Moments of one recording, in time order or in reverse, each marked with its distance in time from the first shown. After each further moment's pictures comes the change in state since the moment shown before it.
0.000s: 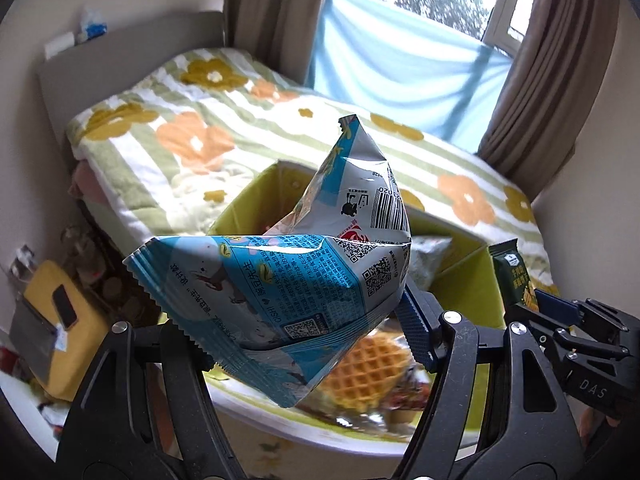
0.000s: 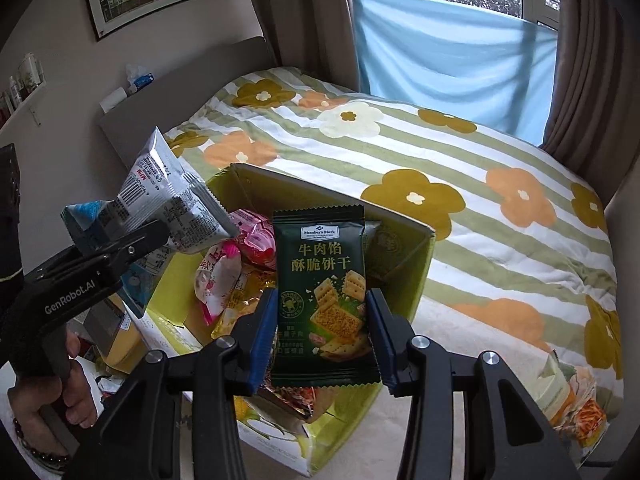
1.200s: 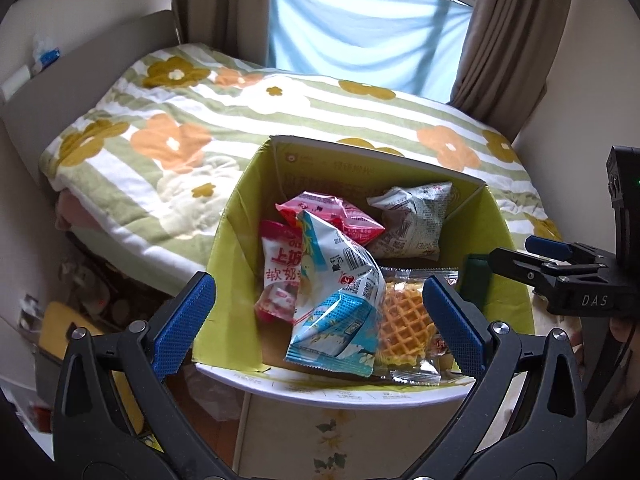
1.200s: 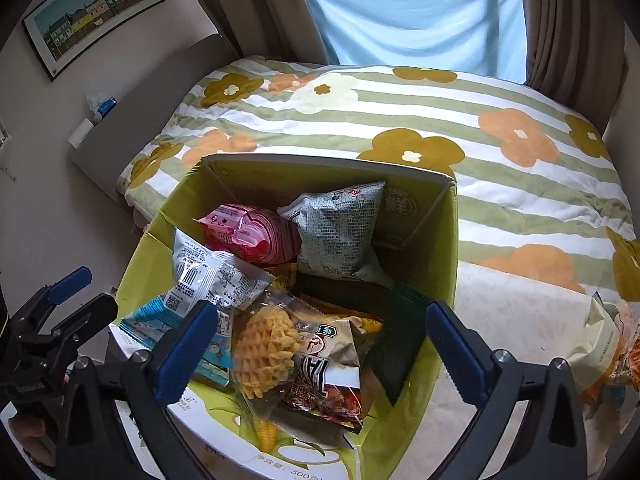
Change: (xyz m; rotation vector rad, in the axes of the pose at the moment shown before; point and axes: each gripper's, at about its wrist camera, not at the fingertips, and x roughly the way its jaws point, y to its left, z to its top) left arm -0.008 0.016 -0.005 0.192 0.087 -0.064; right arm 0.031 -0.004 -0.008 0.180 0.050 0.014
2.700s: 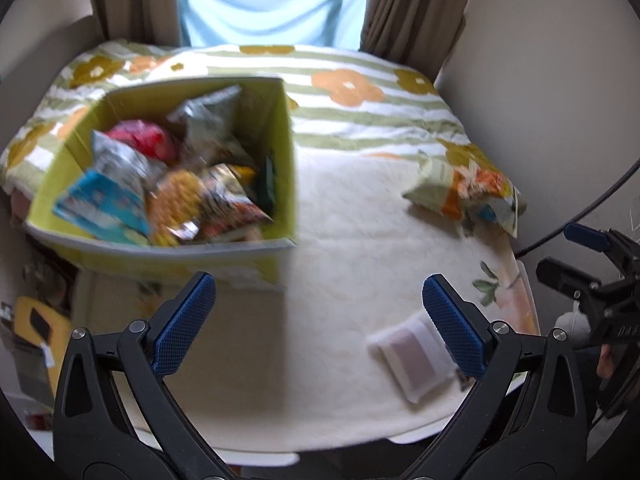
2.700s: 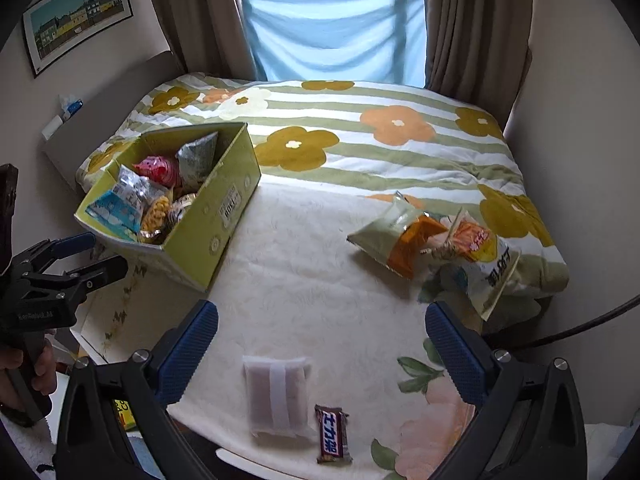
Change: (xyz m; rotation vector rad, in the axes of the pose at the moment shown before) left arm -0.030 -0.228 -0.129 0.148 0.130 -0.147; right arm -0.179 -0.152 -0.175 0.015 -0.044 -0.229
